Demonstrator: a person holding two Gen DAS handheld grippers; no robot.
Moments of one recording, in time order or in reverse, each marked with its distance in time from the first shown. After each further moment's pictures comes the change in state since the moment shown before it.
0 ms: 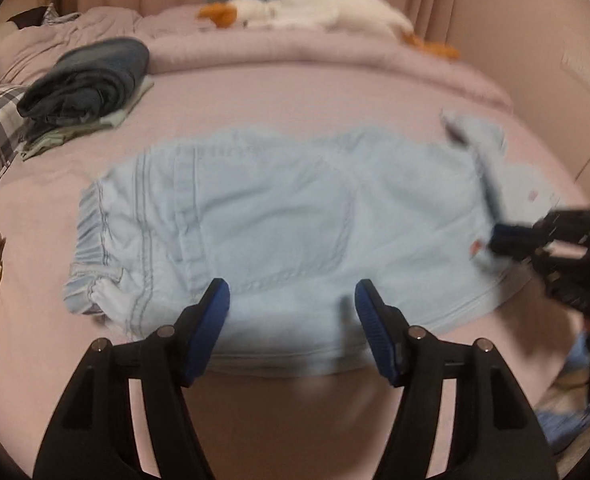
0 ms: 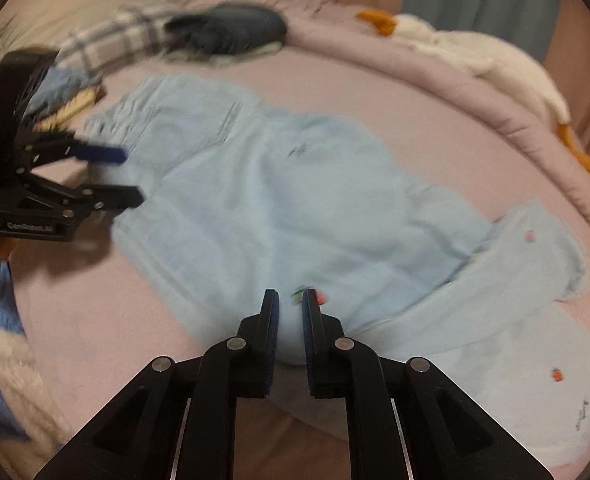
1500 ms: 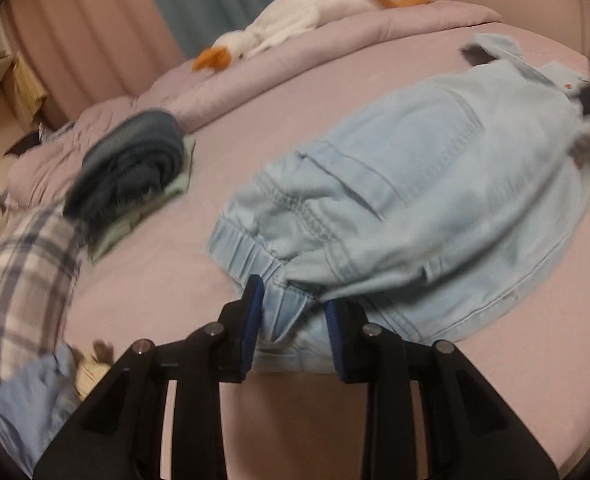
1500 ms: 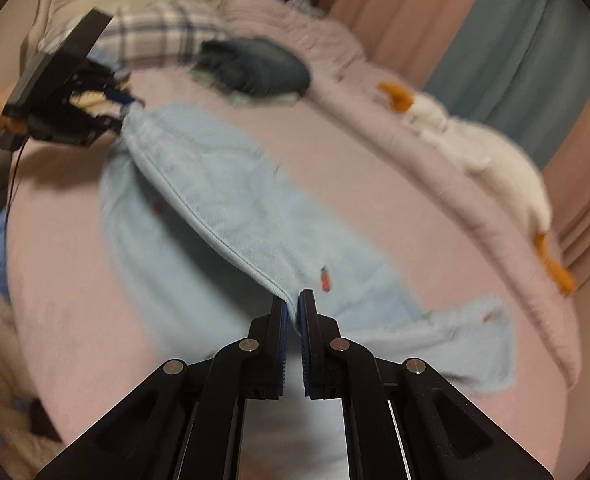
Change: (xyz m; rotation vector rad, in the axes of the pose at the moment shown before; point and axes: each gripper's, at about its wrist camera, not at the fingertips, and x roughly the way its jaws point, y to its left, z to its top) left arm 0.010 0.096 -0.012 0.435 -0.028 0.257; right arm -0.040 0.008 0.008 -0.325 -0.032 -0.051
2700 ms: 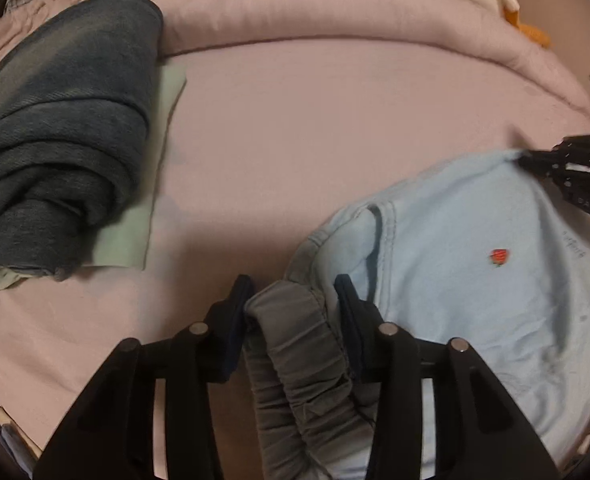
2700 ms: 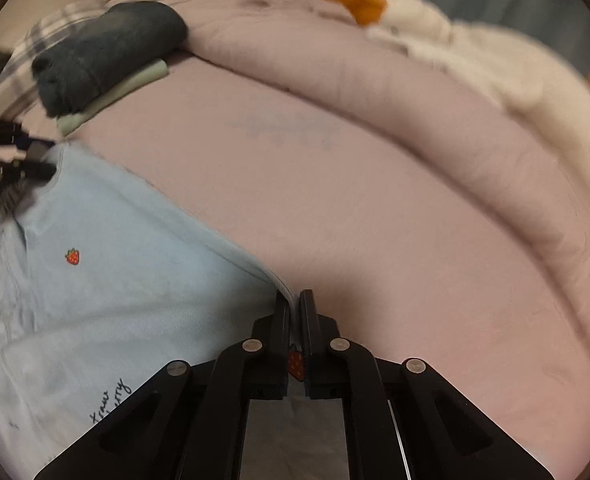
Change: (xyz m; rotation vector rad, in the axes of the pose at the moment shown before) left arm 0.198 0.093 0.154 -0.343 0.329 -0.205; right arm 0.218 -0.181 0.101 0.215 0.217 0.117
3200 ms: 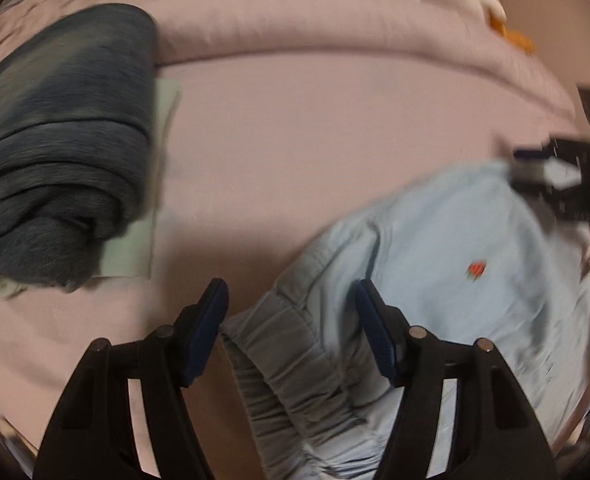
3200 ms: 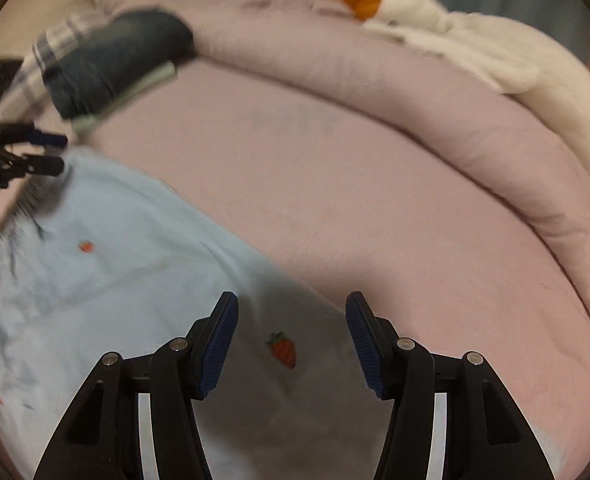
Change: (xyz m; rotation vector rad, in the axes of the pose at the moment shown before) left arm -0.015 0.015 0.007 0.023 0.030 -0.083; right arm 0.000 -0.017 0.010 -0.022 -0.004 0.054
